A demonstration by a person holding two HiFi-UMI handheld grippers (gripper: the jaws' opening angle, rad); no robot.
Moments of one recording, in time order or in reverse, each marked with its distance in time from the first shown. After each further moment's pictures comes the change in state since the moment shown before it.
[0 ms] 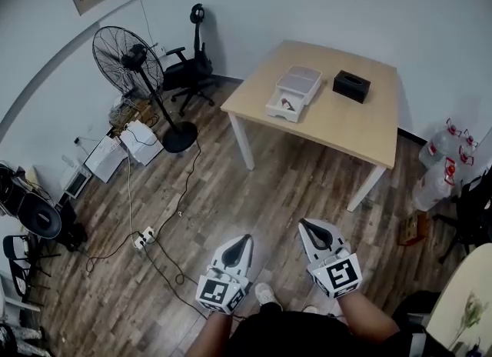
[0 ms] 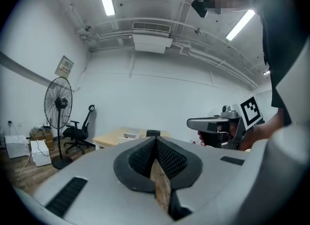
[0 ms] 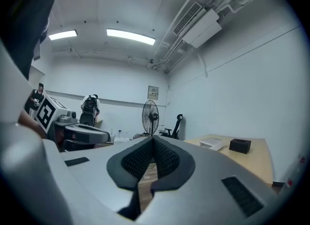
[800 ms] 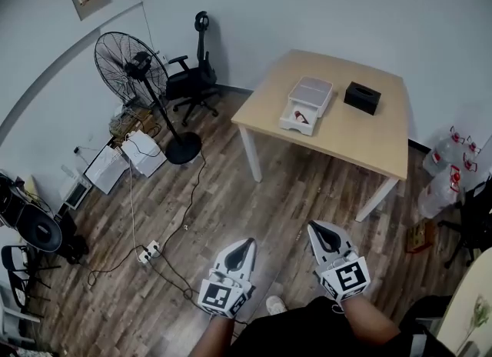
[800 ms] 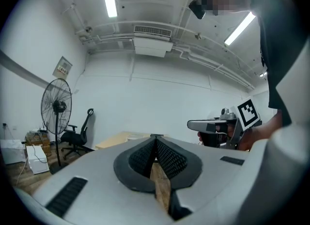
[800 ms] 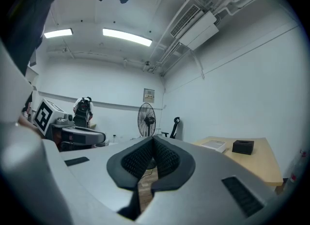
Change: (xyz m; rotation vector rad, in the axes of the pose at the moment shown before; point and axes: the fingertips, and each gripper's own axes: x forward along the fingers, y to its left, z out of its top) left arm 0.001 0.085 0.014 0.015 -0.037 -0.037; right arm 0.073 0.012 0.009 0.022 -0.041 -0.064
